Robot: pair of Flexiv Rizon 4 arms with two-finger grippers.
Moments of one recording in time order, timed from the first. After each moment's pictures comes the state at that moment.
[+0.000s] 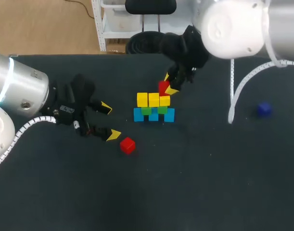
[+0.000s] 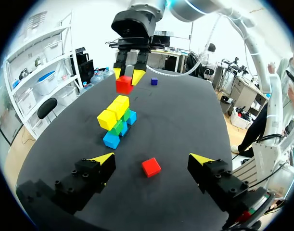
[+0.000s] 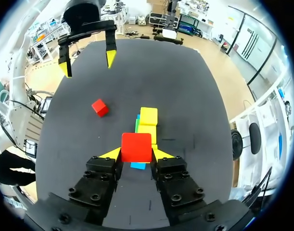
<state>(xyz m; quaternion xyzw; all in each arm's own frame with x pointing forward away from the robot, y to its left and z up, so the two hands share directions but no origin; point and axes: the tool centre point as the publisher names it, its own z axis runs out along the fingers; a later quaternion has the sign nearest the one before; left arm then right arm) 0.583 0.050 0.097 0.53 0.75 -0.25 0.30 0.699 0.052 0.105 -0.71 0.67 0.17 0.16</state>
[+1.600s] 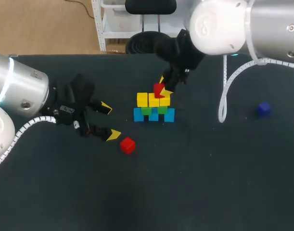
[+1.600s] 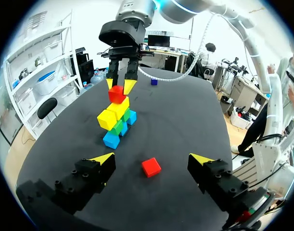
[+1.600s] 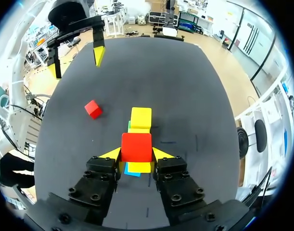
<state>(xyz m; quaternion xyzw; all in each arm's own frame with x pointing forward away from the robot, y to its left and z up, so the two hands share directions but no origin) 0.583 0.050 0.097 0.53 0.75 -0.25 0.30 0.712 0.065 0.084 -0.70 0.67 0.18 0.14</state>
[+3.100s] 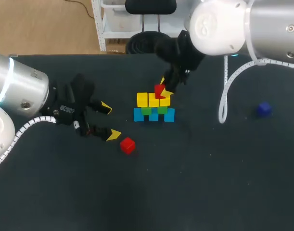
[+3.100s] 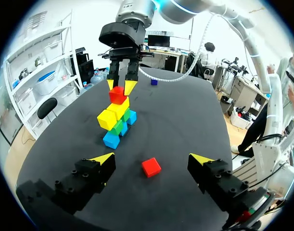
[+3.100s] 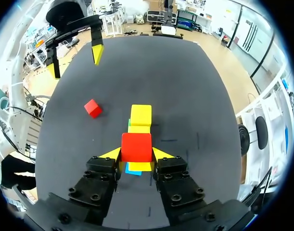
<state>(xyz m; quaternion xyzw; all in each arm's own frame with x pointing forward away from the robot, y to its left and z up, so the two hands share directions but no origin) 0.583 0.050 0.097 0.53 0.75 -0.25 0.30 0.711 0.062 0.081 -0.70 0.68 0.18 0.14</state>
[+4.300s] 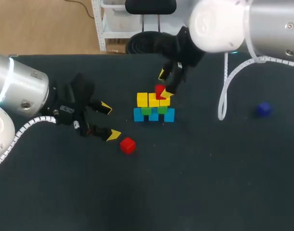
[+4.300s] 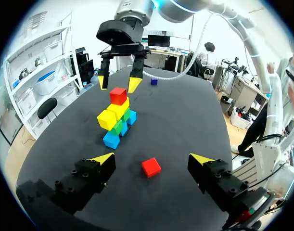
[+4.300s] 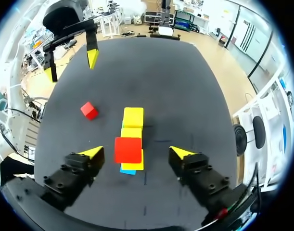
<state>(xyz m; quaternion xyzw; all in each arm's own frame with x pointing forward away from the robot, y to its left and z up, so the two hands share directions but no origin) 0.583 0.050 0.097 0.53 0.75 -0.25 0.30 0.723 0.062 0.091 -0.69 0.69 0.18 0.15</state>
